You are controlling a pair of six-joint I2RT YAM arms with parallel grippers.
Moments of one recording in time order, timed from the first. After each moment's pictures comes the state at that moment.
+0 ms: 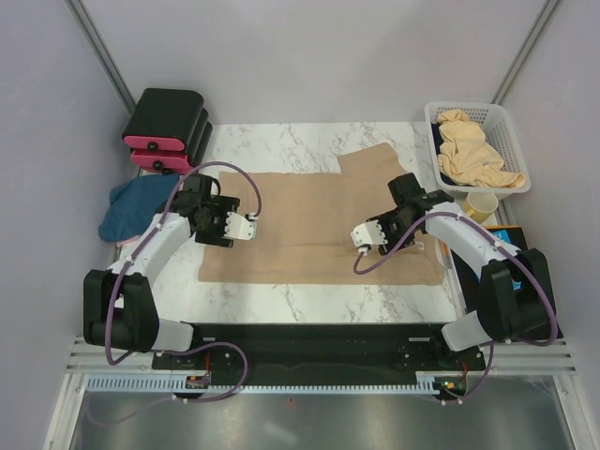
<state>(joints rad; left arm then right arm) -0.14 1.38 0.95 -0.63 0.17 1.61 0.31 1.47 1.03 -0.81 -0.24 -1.61</state>
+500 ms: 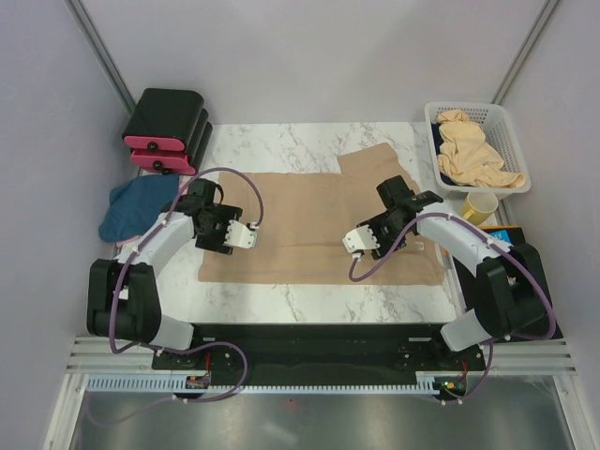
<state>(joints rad) -0.14 1.44 0.92 -0.63 0.17 1.67 0.39 1.51 1.04 -0.80 -0.25 -1.63</state>
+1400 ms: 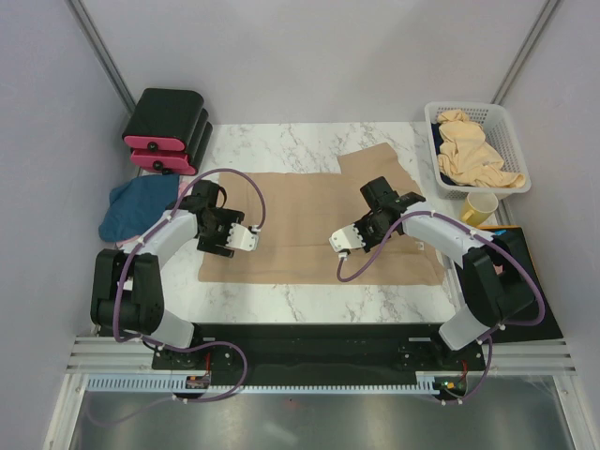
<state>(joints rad) -0.15 1.50 0.92 -0.64 0.17 1.68 0.48 1.59 1.06 -0.70 -0.24 -1.57</state>
